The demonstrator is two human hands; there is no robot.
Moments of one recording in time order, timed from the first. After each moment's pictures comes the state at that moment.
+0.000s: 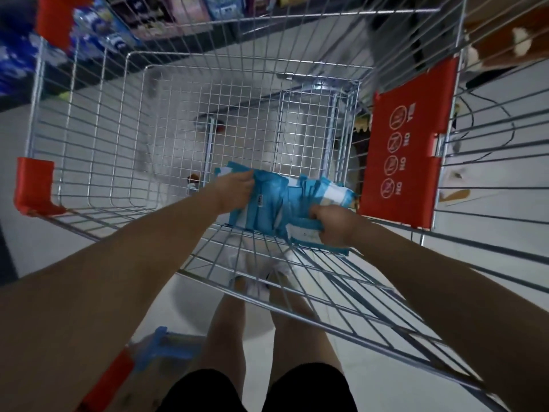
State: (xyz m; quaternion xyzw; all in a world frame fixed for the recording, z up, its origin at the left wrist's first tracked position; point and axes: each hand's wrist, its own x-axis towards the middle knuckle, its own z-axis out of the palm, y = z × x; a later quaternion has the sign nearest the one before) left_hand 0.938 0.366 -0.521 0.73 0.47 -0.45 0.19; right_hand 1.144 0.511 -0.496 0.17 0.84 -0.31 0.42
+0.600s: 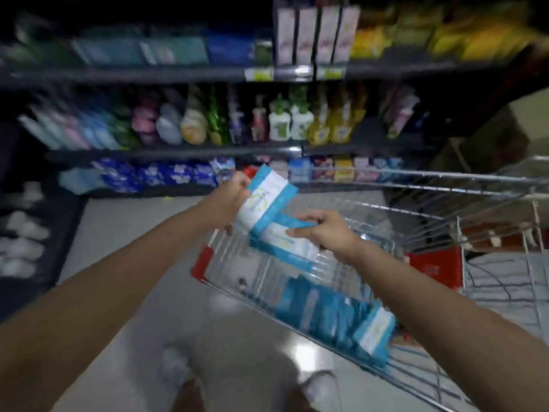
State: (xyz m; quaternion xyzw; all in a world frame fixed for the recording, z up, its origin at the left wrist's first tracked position) left_hand 0.769 0.243 -0.228 0.31 0.85 0.34 0.27; right_hand 0.920 0.413 -0.248 0.31 0.70 -0.64 0.10
